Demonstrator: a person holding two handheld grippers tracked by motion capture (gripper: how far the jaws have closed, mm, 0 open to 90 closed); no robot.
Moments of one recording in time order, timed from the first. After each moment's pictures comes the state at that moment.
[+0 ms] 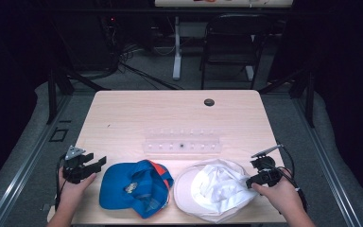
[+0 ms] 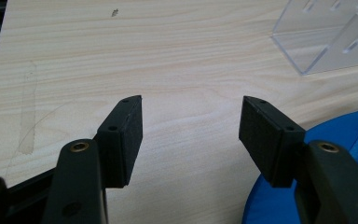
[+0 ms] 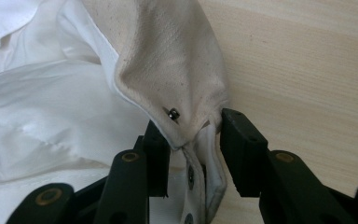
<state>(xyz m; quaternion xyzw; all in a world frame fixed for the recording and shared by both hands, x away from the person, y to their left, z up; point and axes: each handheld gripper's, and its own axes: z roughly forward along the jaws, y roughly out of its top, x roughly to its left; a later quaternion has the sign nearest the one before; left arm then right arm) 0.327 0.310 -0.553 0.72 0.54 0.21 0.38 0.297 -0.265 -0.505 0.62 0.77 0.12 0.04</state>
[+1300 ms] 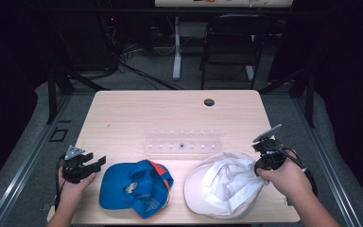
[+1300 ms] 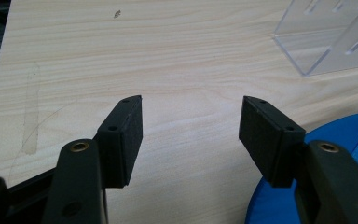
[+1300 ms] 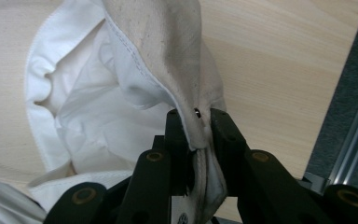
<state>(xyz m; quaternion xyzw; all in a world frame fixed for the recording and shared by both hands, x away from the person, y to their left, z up) 0.327 0.311 -0.552 0.72 0.55 0.21 0.38 0.313 -0.256 -0.438 0.62 0.78 0.07 0.06</state>
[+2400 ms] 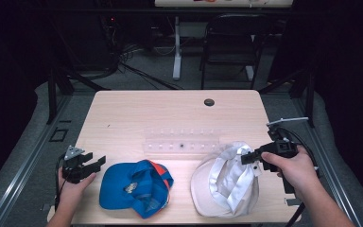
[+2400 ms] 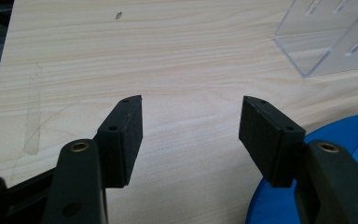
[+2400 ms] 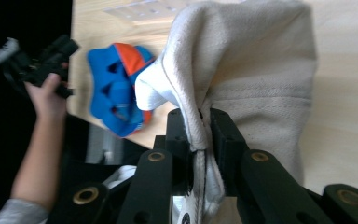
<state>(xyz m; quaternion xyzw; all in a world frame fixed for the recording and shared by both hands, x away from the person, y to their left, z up) 0.326 0.312 -0.552 0.72 0.54 0.21 0.38 0.310 -0.272 -0.391 0.66 0.67 0.30 -0.17</state>
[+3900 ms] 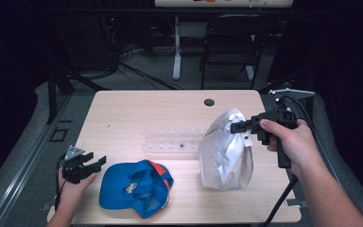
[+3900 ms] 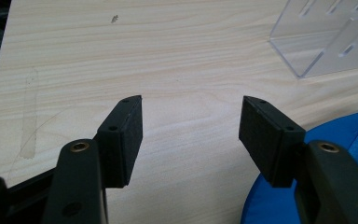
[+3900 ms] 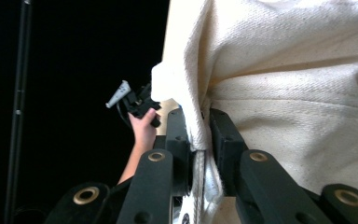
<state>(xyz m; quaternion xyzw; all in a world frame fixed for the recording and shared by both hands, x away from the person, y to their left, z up) 0.326 0.310 -0.551 0.72 0.54 0.21 0.38 0.331 -0.250 -0.316 0.63 0.62 0.42 -0.22</state>
